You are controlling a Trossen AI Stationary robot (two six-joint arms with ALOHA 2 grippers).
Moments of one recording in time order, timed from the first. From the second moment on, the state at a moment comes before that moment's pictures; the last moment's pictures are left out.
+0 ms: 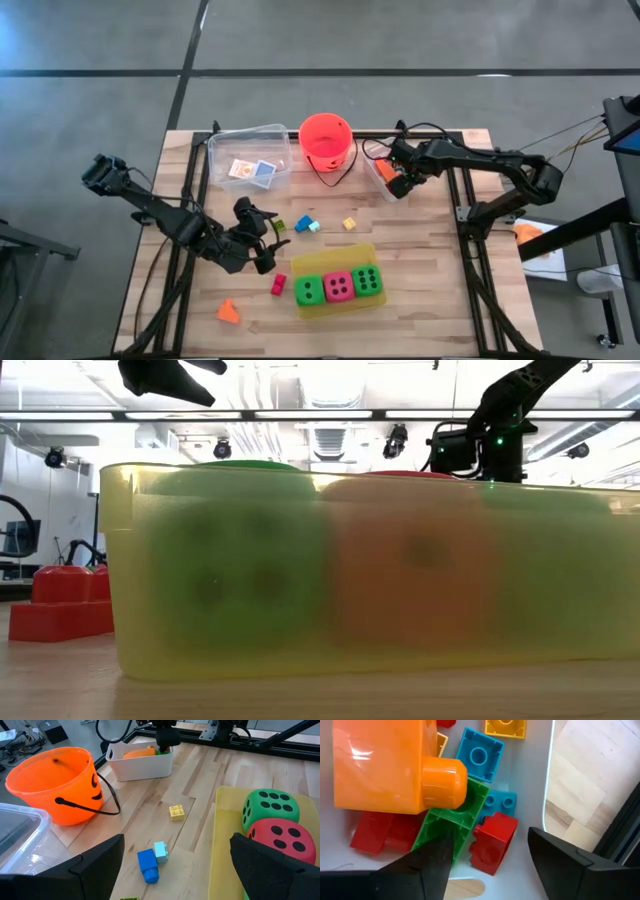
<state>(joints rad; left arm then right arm) -0.52 1.24 0.98 -0.54 -0.81 -0.58 -0.56 1.44 0.86 -0.88 0.23 0.45</state>
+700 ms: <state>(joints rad) -0.51 1.24 0.94 -0.53 -0.84 -0.61 -0.36 1.13 0.93 -0.95 0.12 0.57</state>
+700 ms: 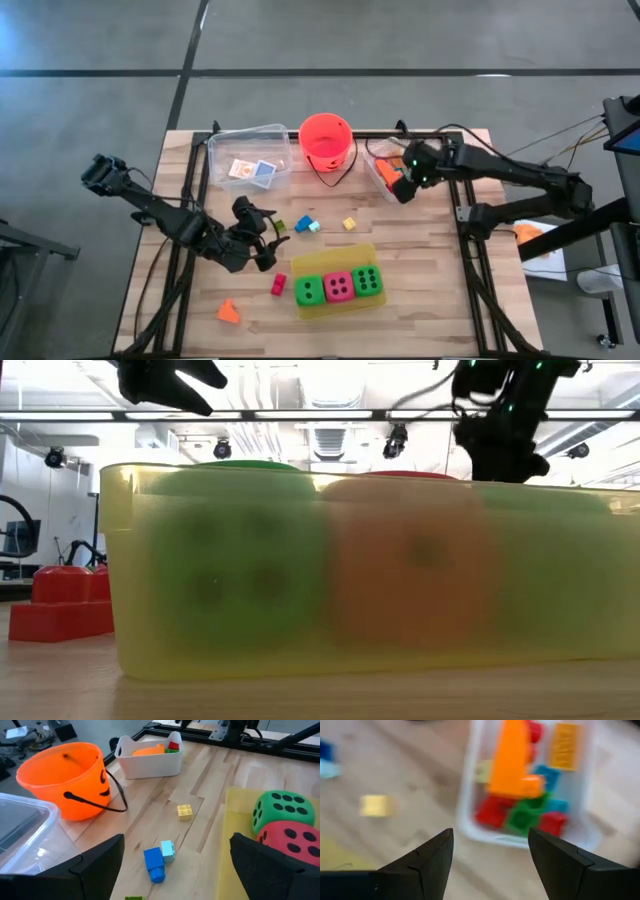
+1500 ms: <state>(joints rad) -0.51 1.18 0.75 -0.29 -0.36 -0.91 0.05 1.38 1.13 -0.85 0.25 0.69</state>
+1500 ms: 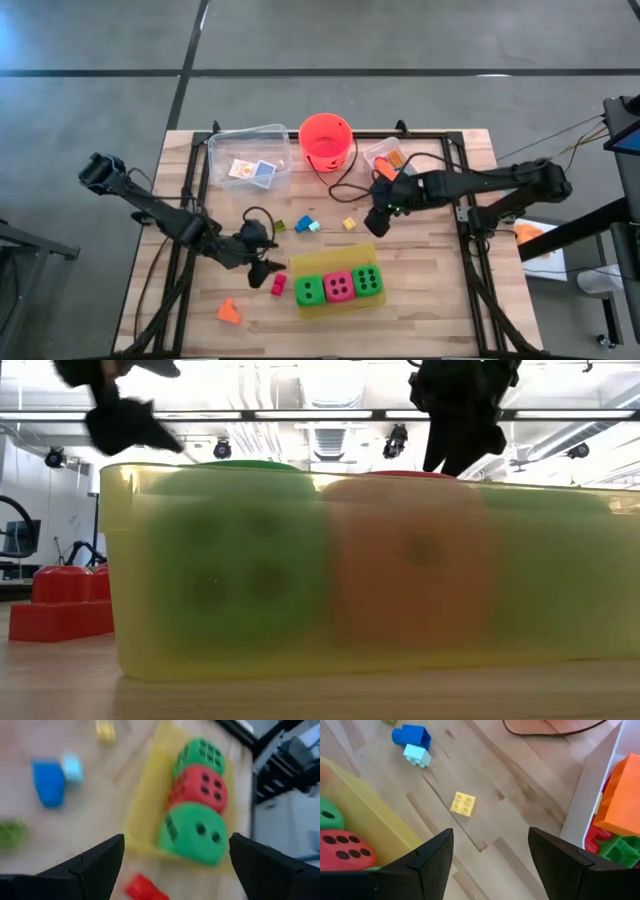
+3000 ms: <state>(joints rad) -0.46 1.72 1.00 -0.66 0.04 -1.48 0.16 1.45 0.94 -0.67 0.30 0.67</state>
